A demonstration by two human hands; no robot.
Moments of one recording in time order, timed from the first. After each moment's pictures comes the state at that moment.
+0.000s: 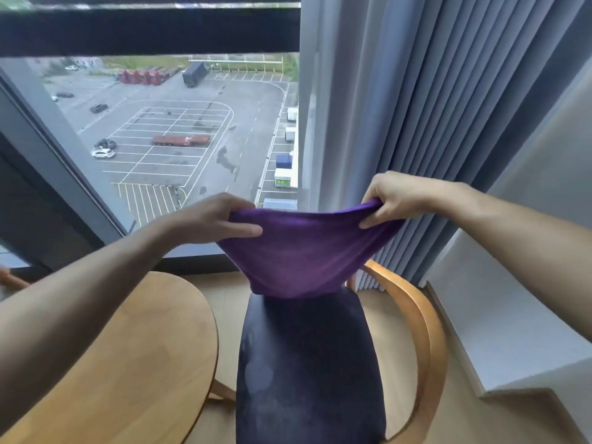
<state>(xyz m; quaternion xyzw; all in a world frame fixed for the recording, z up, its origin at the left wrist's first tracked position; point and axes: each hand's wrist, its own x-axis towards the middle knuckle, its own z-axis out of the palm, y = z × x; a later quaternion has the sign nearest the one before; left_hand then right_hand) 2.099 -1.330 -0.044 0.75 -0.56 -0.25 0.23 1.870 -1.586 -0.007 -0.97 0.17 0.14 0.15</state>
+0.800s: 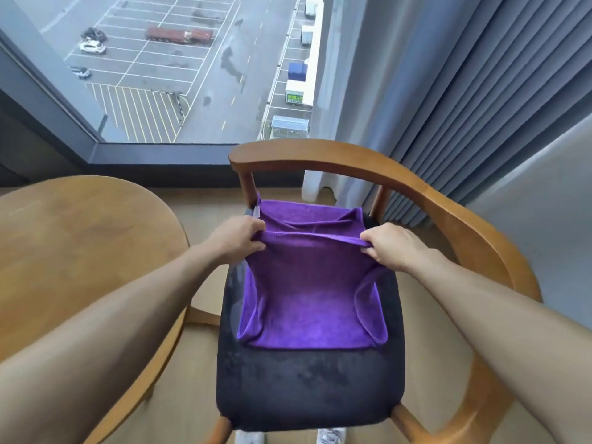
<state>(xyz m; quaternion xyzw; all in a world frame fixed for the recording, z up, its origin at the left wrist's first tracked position) 2.105 -1.364 -0.403 0.83 -0.49 -0.25 0.06 1.883 -1.591 -0.404 -0.95 0.21 0.22 0.09</state>
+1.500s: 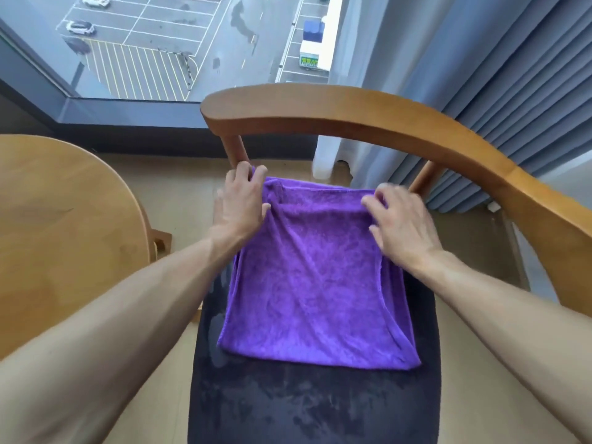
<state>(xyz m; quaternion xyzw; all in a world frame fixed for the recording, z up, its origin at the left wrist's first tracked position) 2.145 -1.432 -0.538 0.93 -0.36 -0.06 0.07 1.927 -1.628 -0.523 -0.99 0.17 0.00 -0.01</state>
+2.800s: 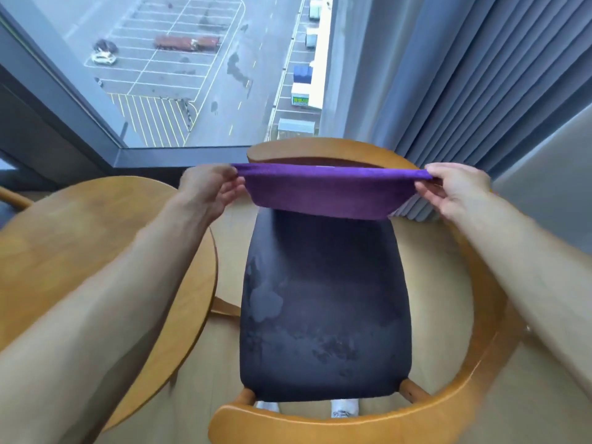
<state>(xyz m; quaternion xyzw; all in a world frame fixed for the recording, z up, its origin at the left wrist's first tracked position) 2.115 -1.344 -0.287 0.68 0.09 -0.30 0.66 1.876 -1.606 -0.291 -0.41 0.57 -0.29 0.66</state>
